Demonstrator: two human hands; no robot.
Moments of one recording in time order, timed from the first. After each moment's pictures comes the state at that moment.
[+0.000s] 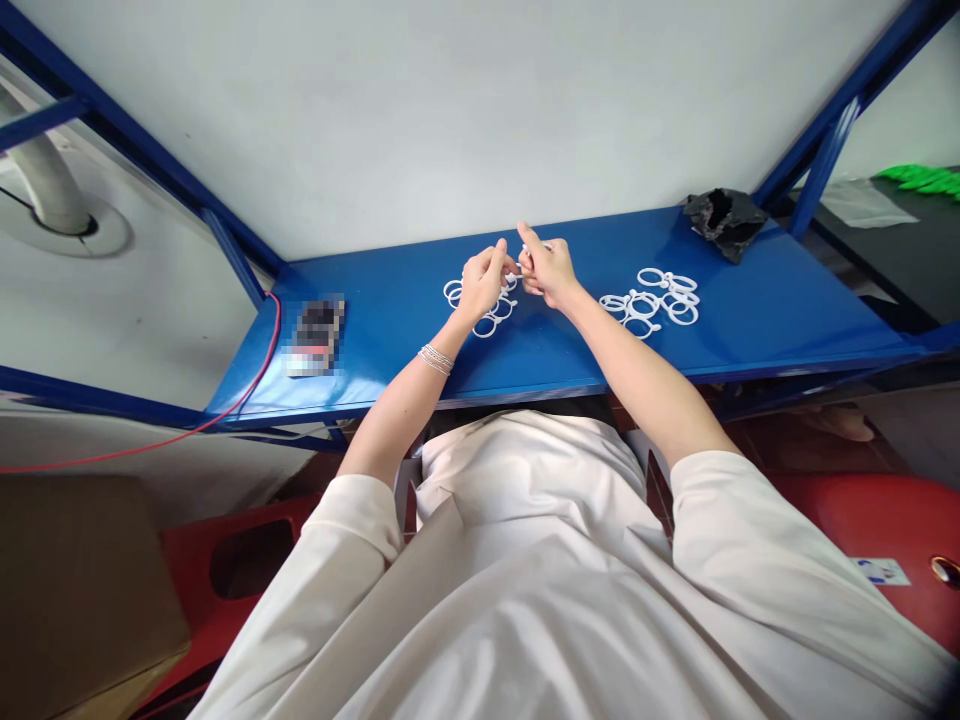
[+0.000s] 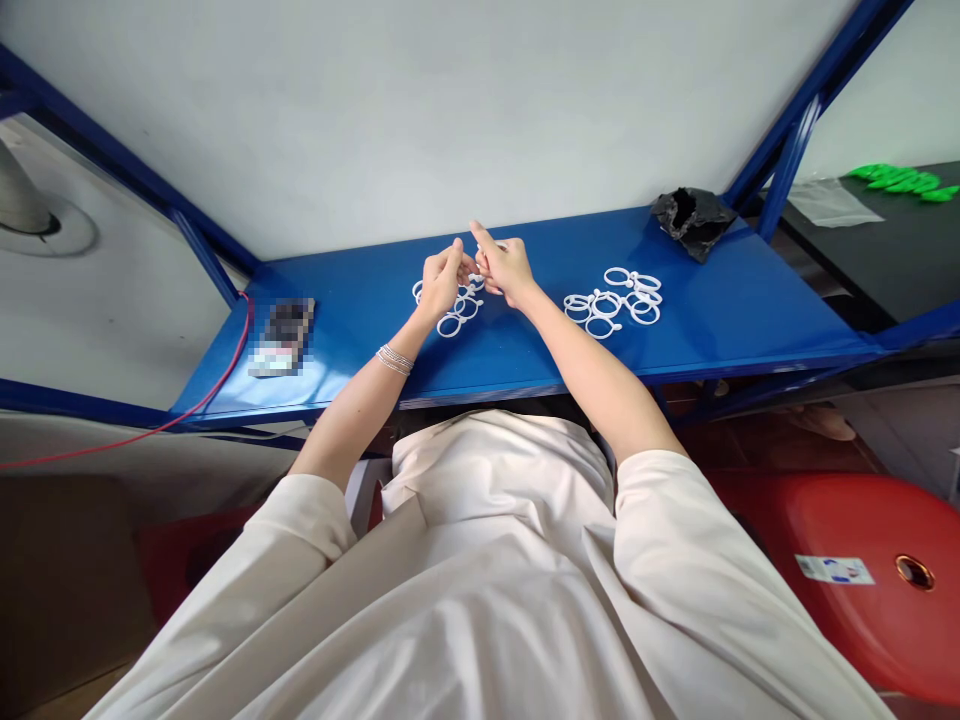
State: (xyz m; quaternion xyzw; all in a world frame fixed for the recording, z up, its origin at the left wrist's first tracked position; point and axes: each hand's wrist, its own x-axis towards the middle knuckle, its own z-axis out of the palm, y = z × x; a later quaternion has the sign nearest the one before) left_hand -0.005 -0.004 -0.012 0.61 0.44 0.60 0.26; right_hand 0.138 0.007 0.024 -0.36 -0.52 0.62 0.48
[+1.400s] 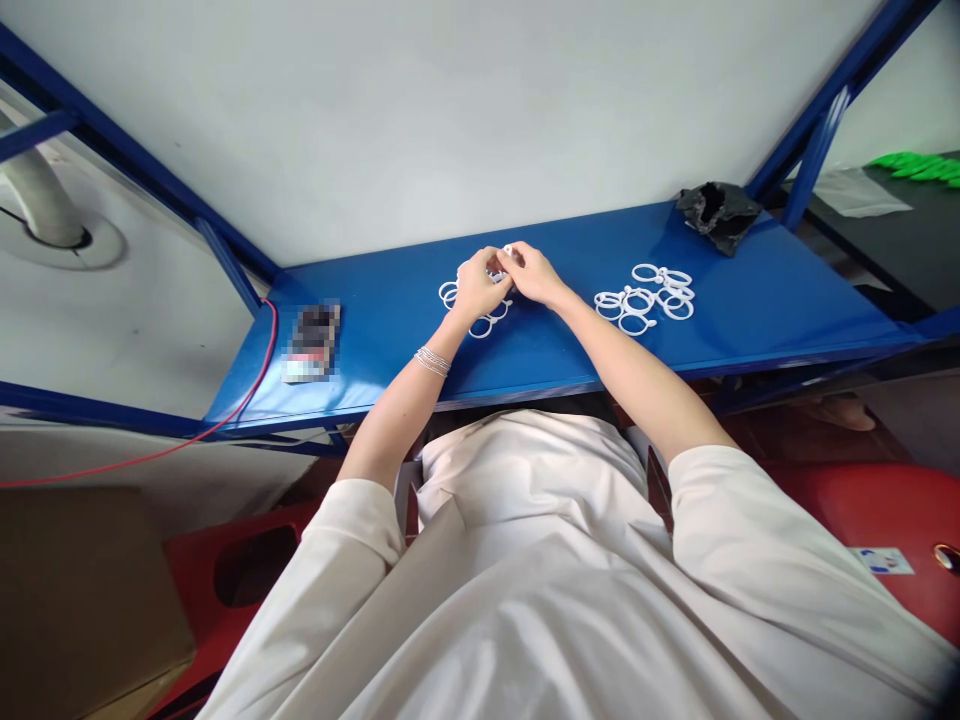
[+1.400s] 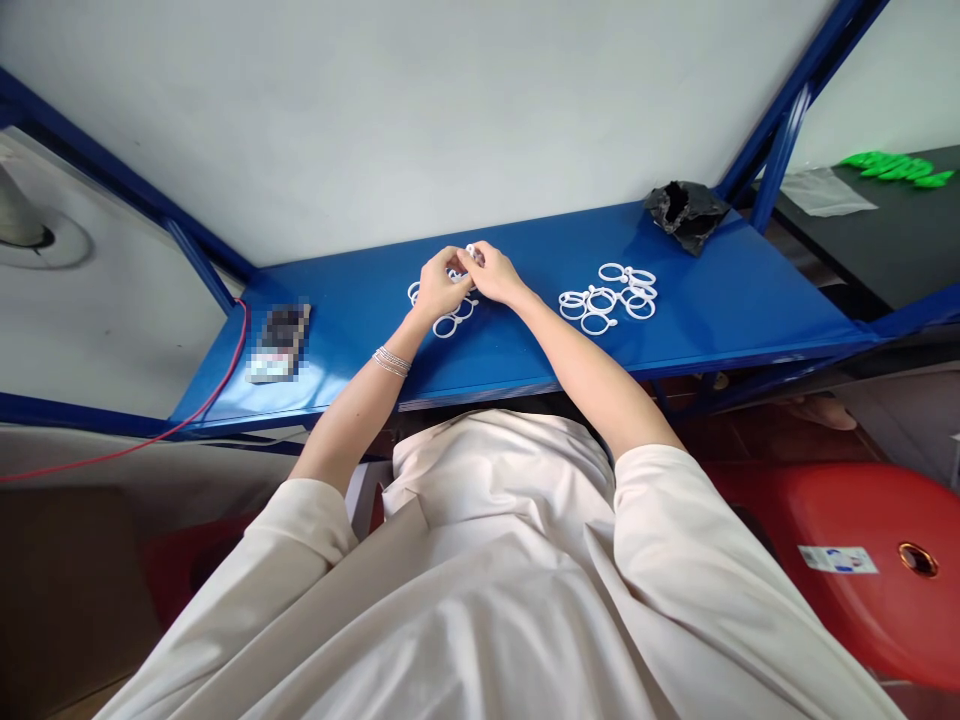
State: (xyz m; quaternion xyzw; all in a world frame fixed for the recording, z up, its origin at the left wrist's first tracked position) left_hand -0.011 0.005 -0.023 0.65 0.50 0.54 0.19; right_hand 0.137 0.040 -0.018 -0.43 -0.72 0.36 0.41
